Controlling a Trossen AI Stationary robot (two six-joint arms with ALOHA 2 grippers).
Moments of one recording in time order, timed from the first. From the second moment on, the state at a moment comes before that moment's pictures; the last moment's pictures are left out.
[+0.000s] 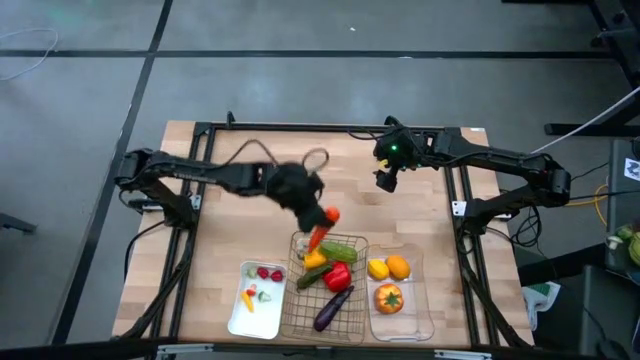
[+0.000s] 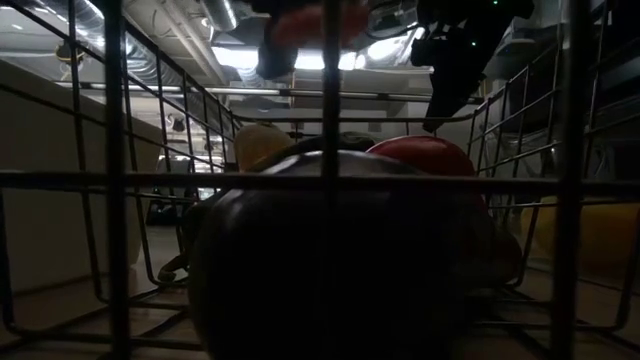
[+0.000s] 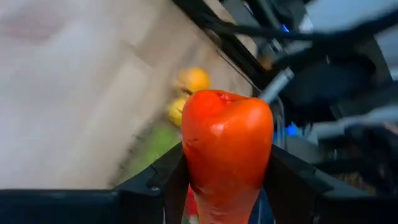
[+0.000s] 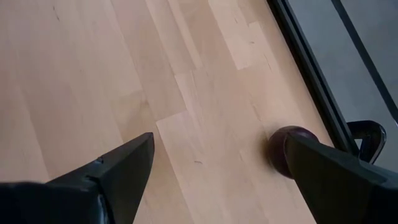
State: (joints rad) left arm -0.01 1.55 1.20 -0.20 0.25 -0.78; right arm -0.35 1.32 1.13 -0.79 0.15 -0.06
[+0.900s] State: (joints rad) left arm -0.31 1.80 1.20 -0.13 0.10 -0.68; right arm -0.35 1.32 1.13 -0.79 0.15 -0.06
